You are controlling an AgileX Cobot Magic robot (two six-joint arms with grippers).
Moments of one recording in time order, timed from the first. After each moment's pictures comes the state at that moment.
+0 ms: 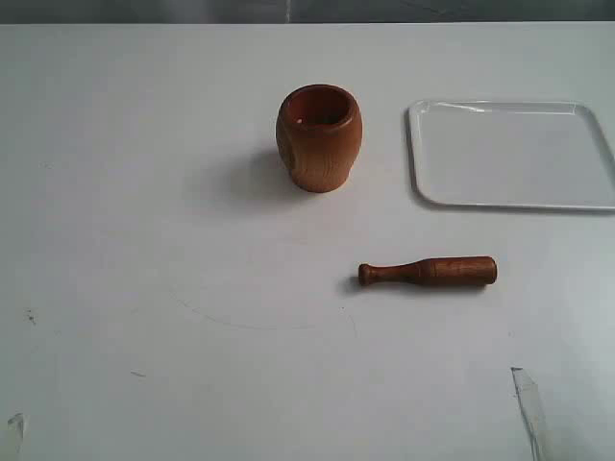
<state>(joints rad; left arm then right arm) 0.02 0.00 0.00 0.07 0.44 0.35 0.20 0.01 0.00 -0.35 0.38 0.53</state>
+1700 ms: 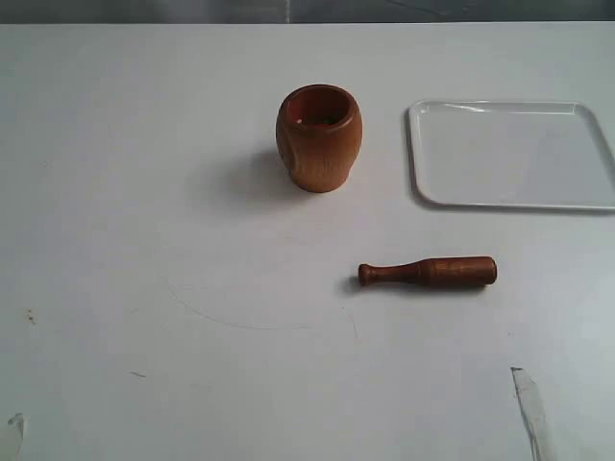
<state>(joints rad) 0.02 0.00 0.00 0.07 0.44 0.35 0.19 0.32 -0.33 -0.24 -0.51 0.15</state>
